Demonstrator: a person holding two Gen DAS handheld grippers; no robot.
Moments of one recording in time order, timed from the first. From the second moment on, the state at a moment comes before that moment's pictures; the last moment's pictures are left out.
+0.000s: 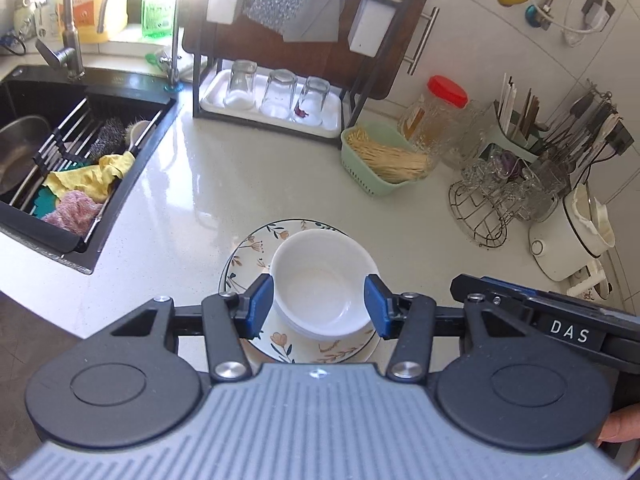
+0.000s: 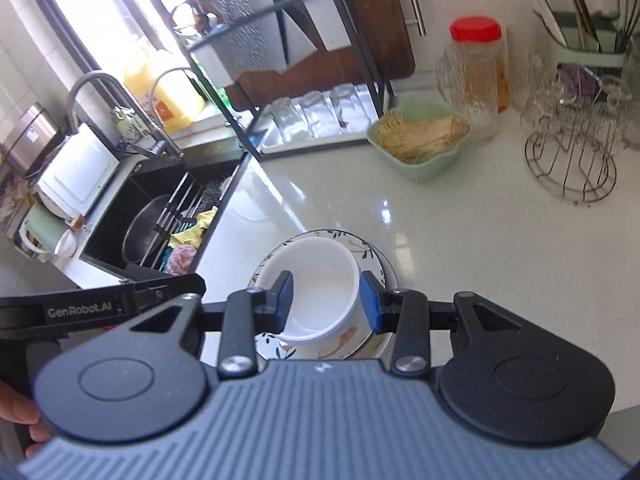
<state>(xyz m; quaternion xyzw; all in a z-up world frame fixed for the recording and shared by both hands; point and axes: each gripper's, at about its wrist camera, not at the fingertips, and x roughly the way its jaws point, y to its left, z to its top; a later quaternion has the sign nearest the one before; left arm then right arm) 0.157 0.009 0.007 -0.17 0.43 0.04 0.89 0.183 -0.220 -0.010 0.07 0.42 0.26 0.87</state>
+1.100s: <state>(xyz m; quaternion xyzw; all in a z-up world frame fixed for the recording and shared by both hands) 0.024 -0.001 0.036 -0.09 0.38 0.03 0.92 0.035 -0.238 0.019 0.07 0.27 0.19 0.94</state>
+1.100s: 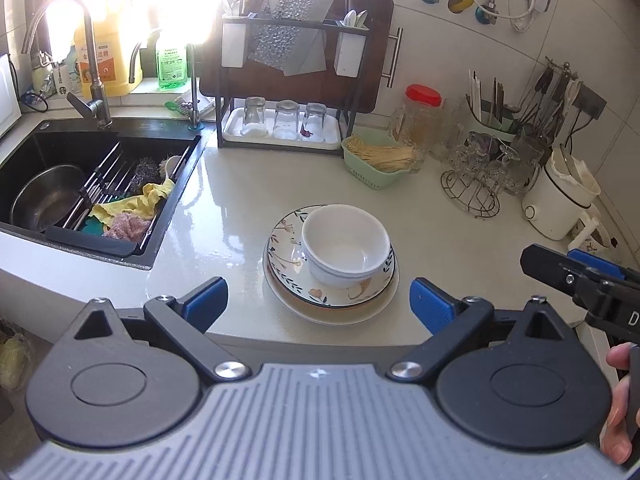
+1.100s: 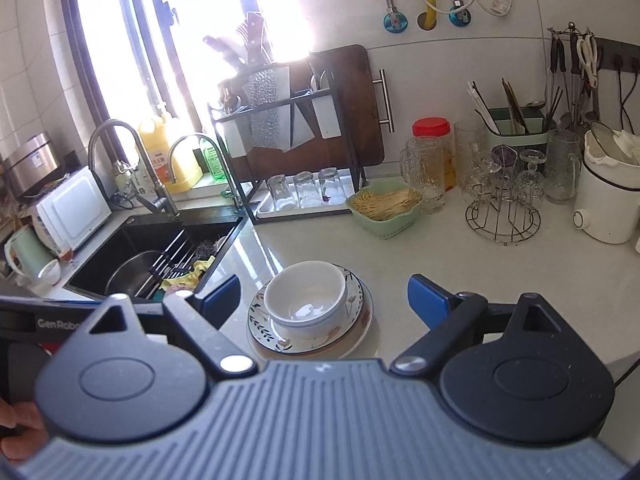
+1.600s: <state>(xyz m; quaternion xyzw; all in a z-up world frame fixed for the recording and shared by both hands) 0.016 0.027 0.038 -0.07 0.38 0.03 0.92 0.013 -0.218 0.014 0.07 0.27 0.15 0.95</state>
